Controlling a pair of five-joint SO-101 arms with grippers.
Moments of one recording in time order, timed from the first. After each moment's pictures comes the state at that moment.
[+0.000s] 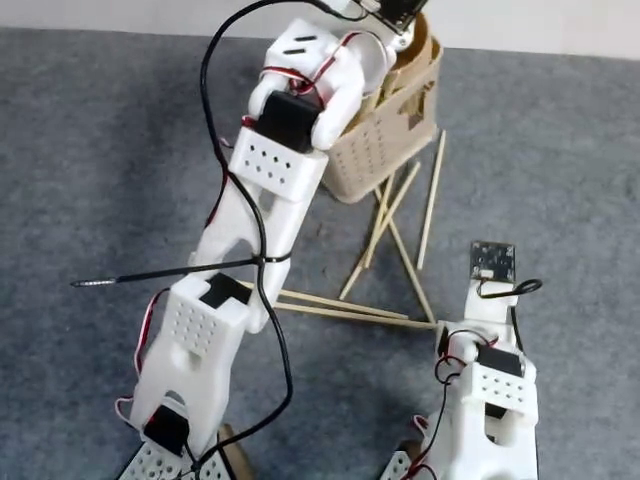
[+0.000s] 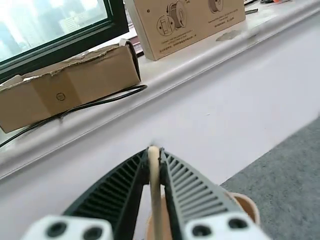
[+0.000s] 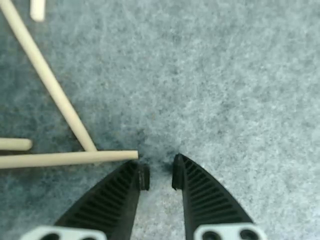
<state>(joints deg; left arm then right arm) 23.1 37.2 -76.4 47.2 -14.6 10.4 -51.0 85.1 35.0 11.1</state>
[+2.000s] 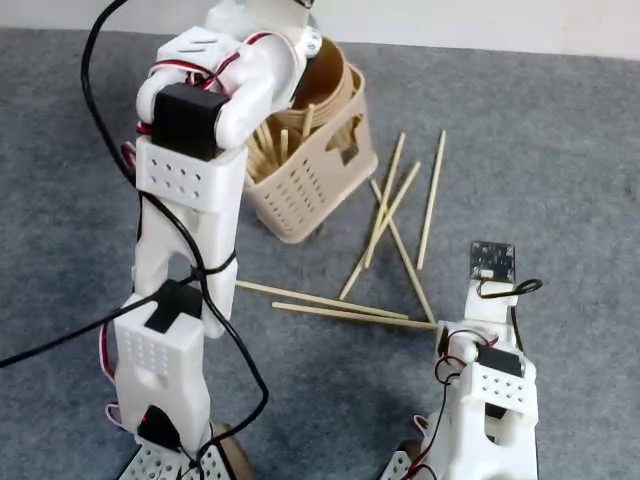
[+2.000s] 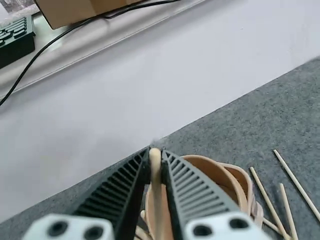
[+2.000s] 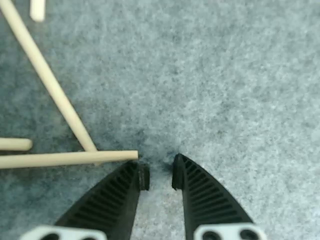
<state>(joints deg) 13.9 22.4 -76.8 82.0 -10.9 10.4 -51.0 85.1 35.0 11.1</state>
